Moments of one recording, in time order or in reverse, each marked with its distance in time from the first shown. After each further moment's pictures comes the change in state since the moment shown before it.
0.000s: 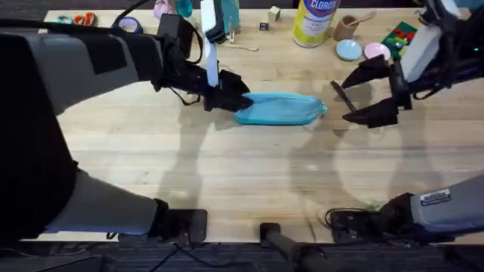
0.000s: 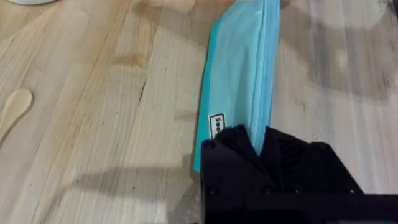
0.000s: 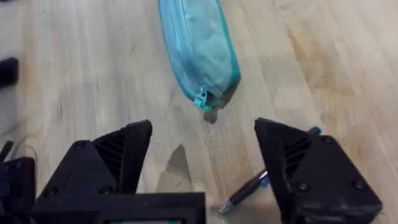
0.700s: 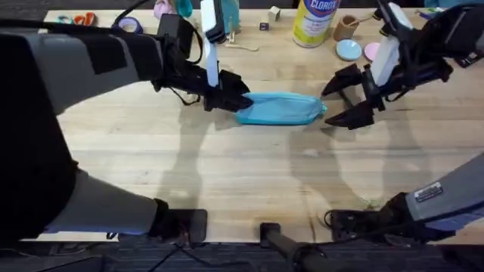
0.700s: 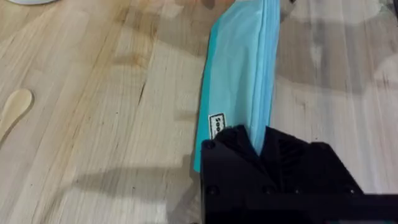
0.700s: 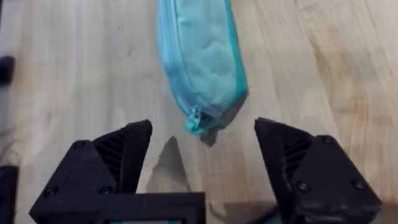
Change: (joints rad) left arm 0.000 0.000 0.000 0.000 0.000 0.000; right arm 0.113 0.137 0.000 0.100 -0.009 0.053
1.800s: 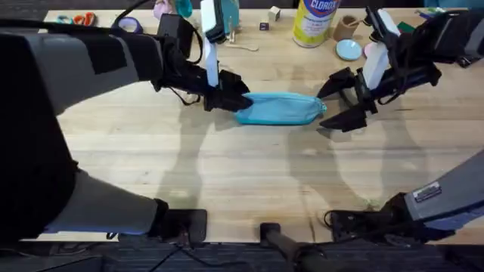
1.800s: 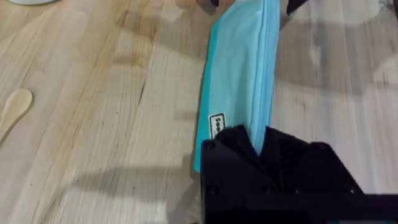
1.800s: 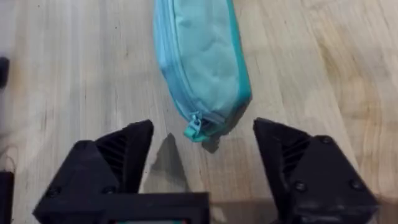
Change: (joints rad) left arm 0.000 0.000 0.000 0.000 0.000 0.000; right arm 0.031 0.007 -0.040 0.075 -0.003 0.045
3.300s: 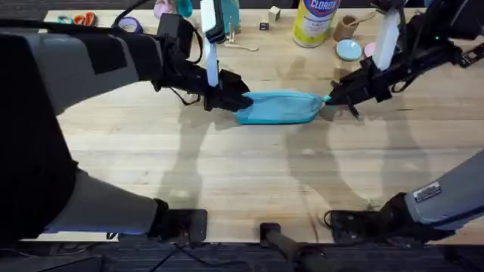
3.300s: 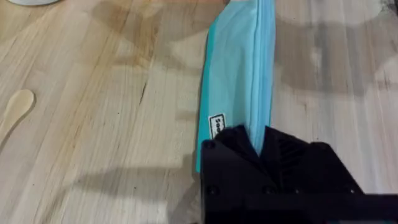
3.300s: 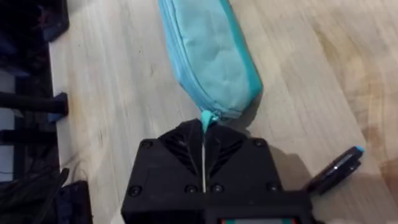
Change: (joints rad) left arm 0.000 0.000 0.000 0.004 0.000 0.000; right arm -0.002 0.000 0.173 -0.248 0.035 0.178
